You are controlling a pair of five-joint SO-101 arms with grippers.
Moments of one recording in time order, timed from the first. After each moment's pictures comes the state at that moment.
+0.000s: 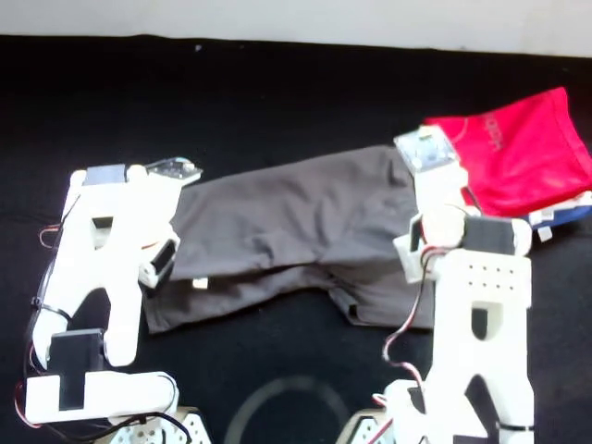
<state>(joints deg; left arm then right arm) -12.8 -5.3 26.5 87.3 -29.4 0.0 -34.6 29.2 82.1 26.6</state>
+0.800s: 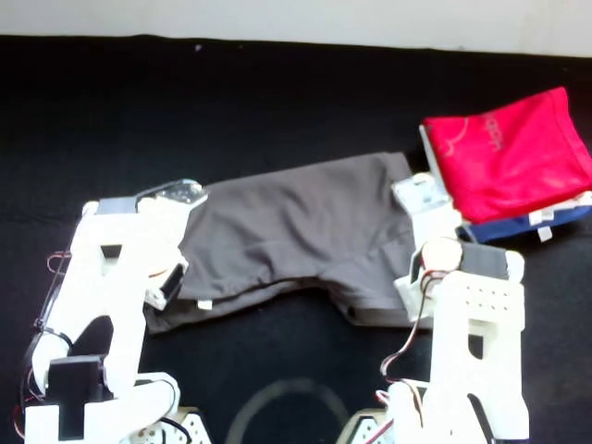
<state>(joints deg) -11.0 -12.7 41.7 77.1 -29.4 4.0 -39.2 46.6 78.5 31.1</state>
